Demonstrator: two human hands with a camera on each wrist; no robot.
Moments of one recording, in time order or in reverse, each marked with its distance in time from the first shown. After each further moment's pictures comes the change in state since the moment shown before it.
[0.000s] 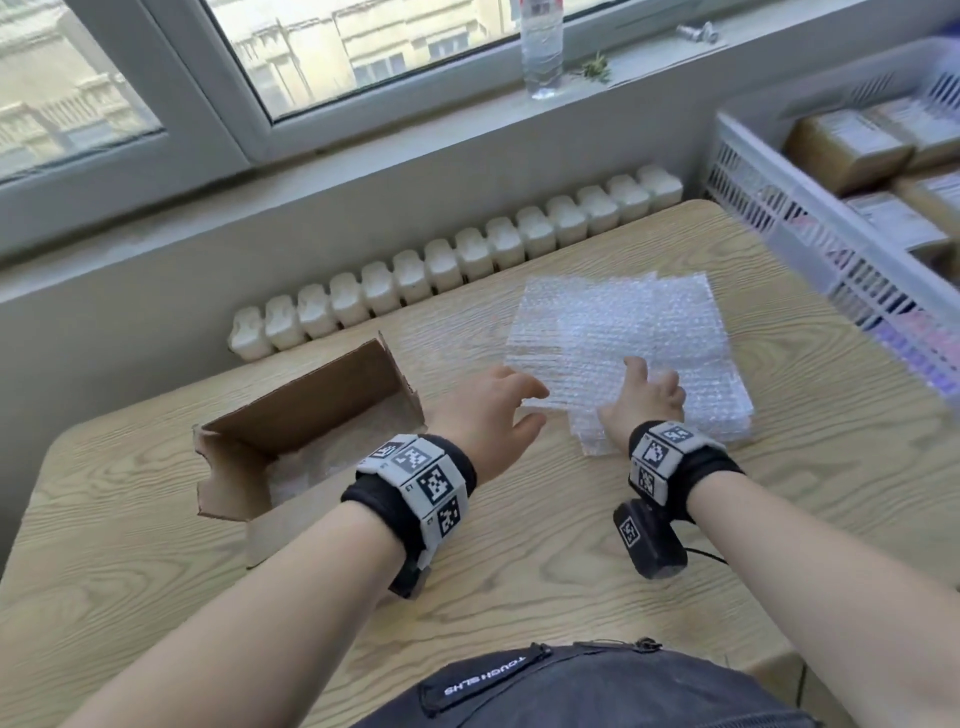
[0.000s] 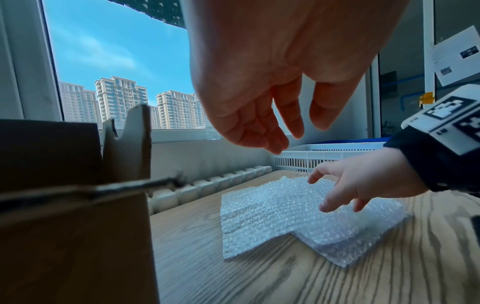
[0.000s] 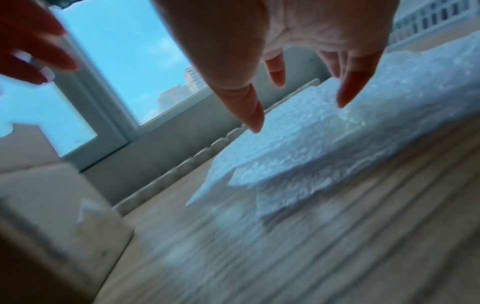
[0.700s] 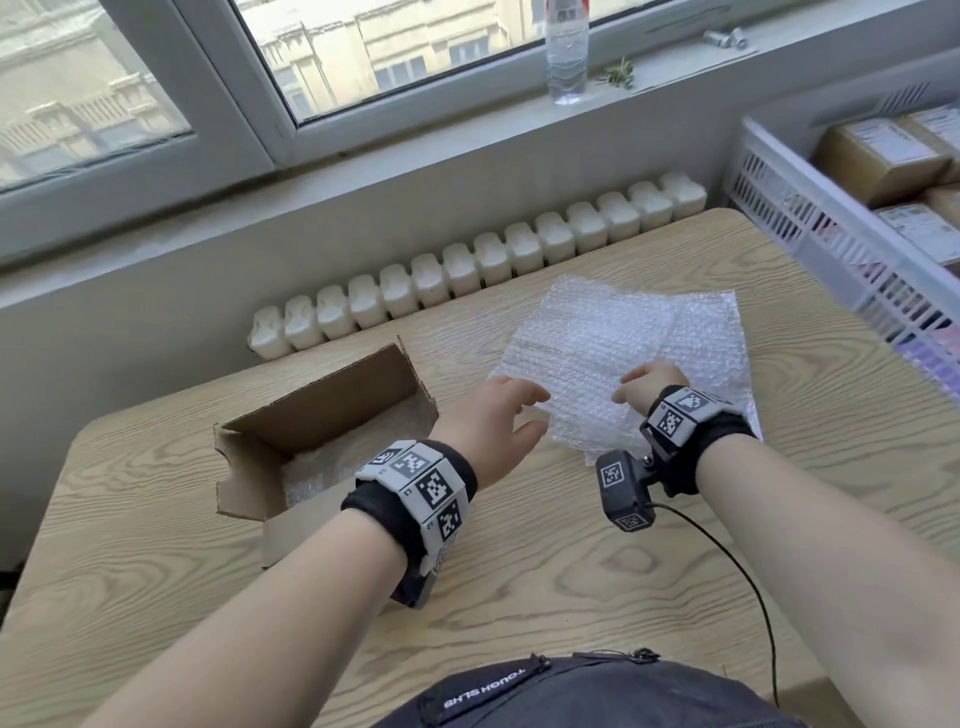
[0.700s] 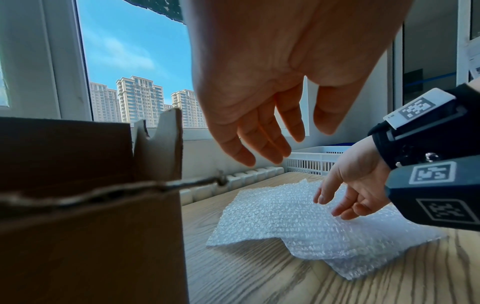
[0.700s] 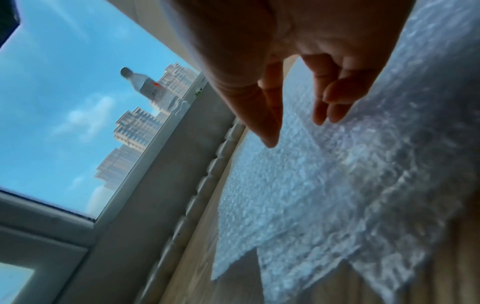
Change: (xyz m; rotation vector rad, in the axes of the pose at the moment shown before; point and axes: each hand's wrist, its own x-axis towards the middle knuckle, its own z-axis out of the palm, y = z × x) left_hand -0.001 -0.015 -0.002 -0.087 0.004 -0.035; right_hand 0.033 -0.018 -0.026 0.309 -0.187 0.114
